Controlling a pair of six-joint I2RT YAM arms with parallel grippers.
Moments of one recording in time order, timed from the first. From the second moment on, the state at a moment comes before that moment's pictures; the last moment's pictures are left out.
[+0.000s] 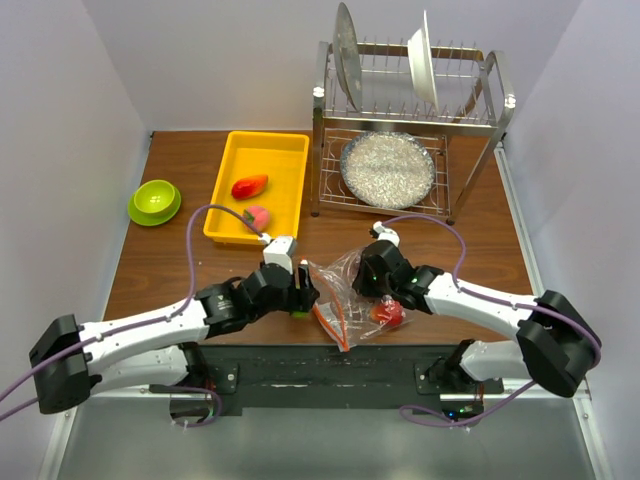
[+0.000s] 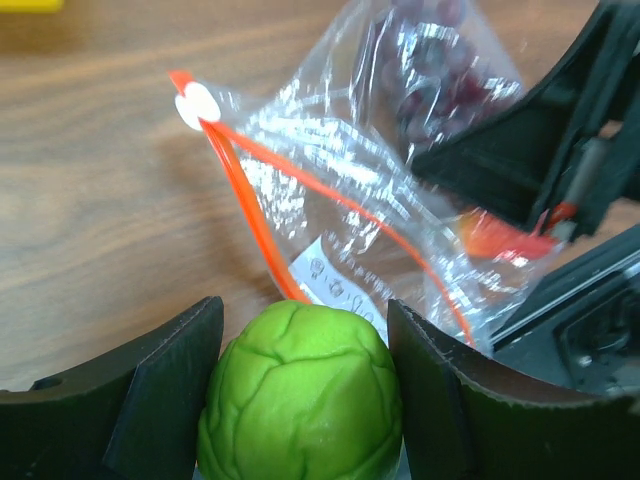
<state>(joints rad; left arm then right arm) -1.05 1.03 0.59 -0.23 -0.33 -0.78 0.82 1.27 0.63 -0.19 0.17 0.79</state>
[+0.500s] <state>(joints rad) -0.55 1.30 0.94 -0.11 -0.27 -0.58 0.82 1.20 0.63 -0.23 0.18 0.77</state>
